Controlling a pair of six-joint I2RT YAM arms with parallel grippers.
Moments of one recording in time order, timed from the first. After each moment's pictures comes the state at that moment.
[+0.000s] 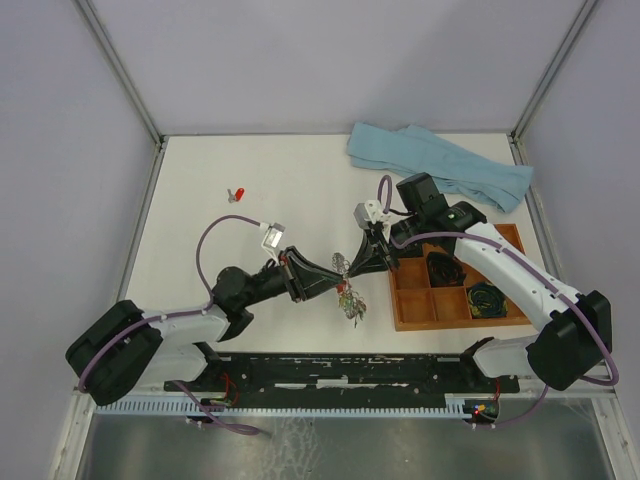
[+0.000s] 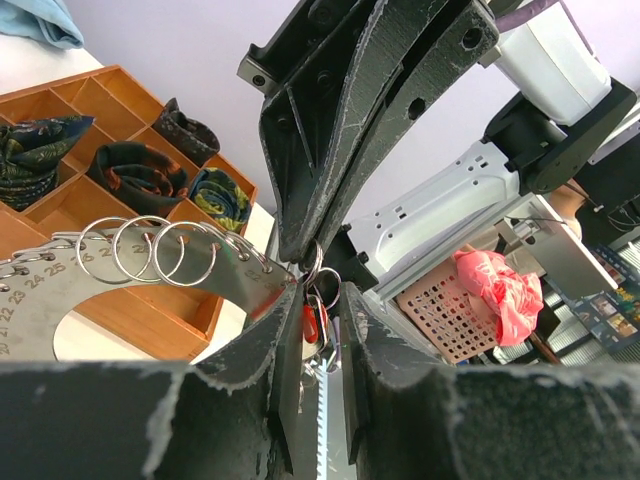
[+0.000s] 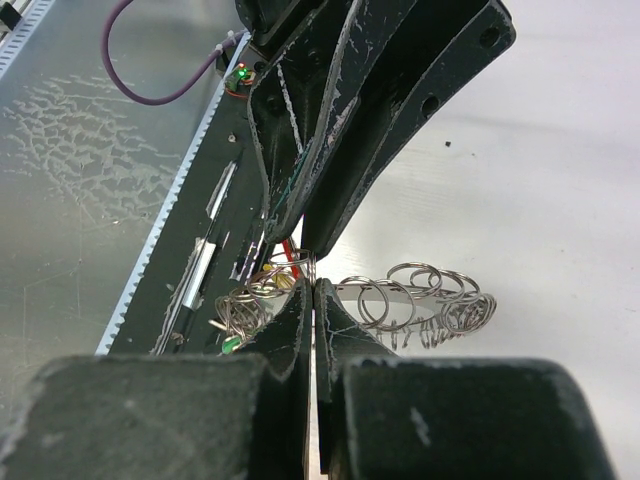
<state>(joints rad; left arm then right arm) -0.77 1.20 0.24 1.28 0.51 -0.96 0.55 1.34 1.15 -0.71 -1.19 -0.76</state>
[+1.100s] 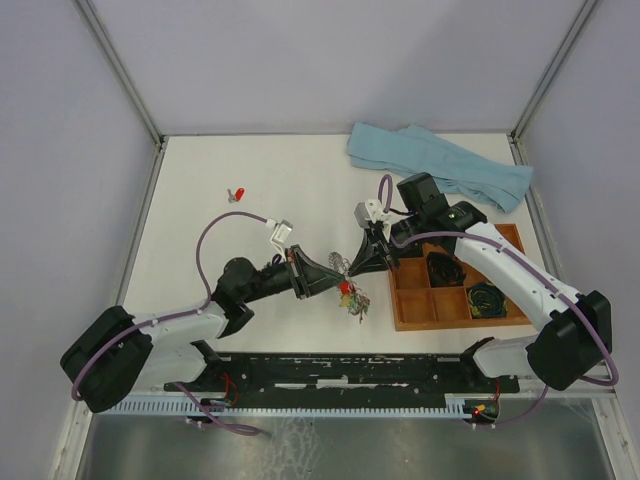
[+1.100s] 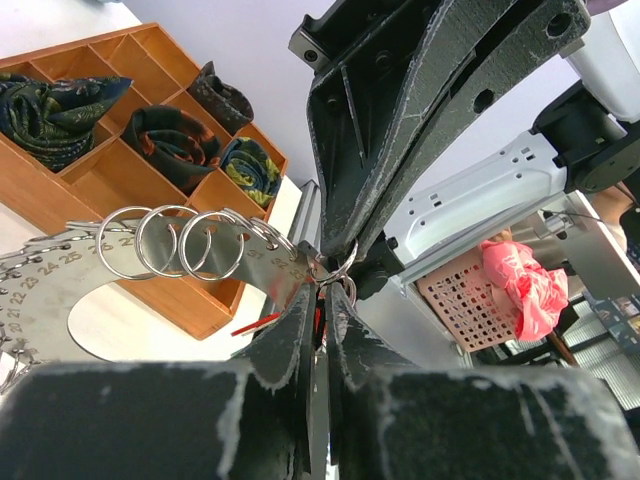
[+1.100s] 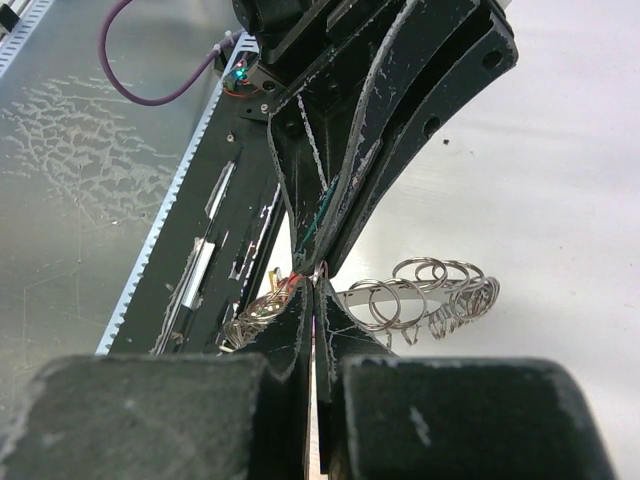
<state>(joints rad) -0.76 1.16 0.29 1.04 0.51 -0.91 0.55 1.34 1.15 -0.71 -1.19 -0.75</state>
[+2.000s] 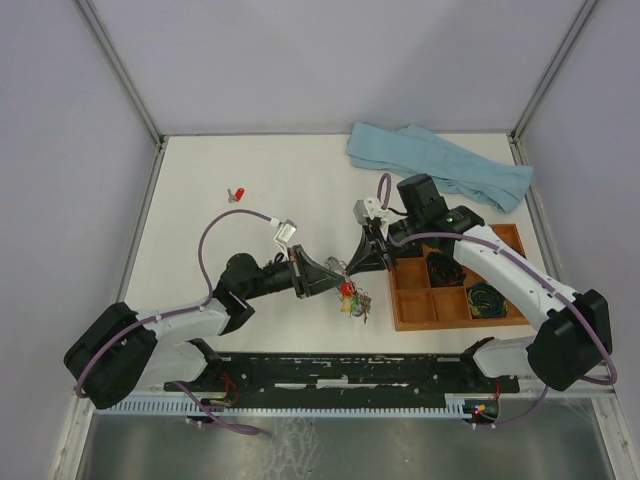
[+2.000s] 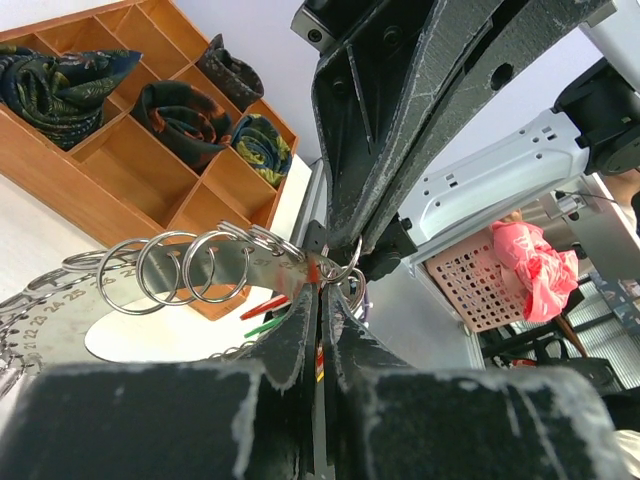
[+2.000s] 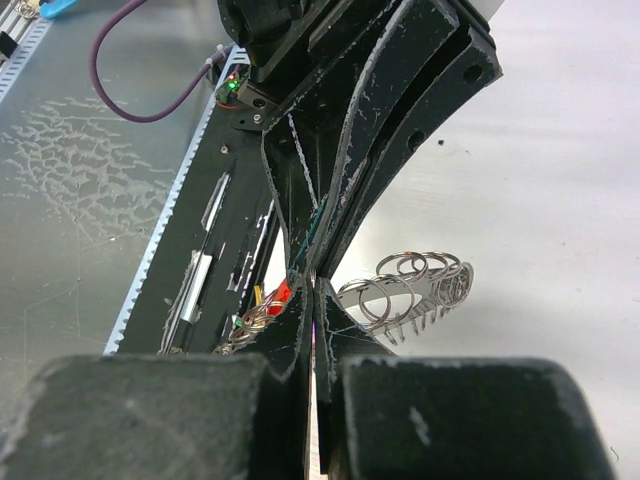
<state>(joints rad) -0.74 1.19 0.31 0.99 0.58 -0.88 0.54 1.34 1.10 -0.59 -1.19 -0.64</state>
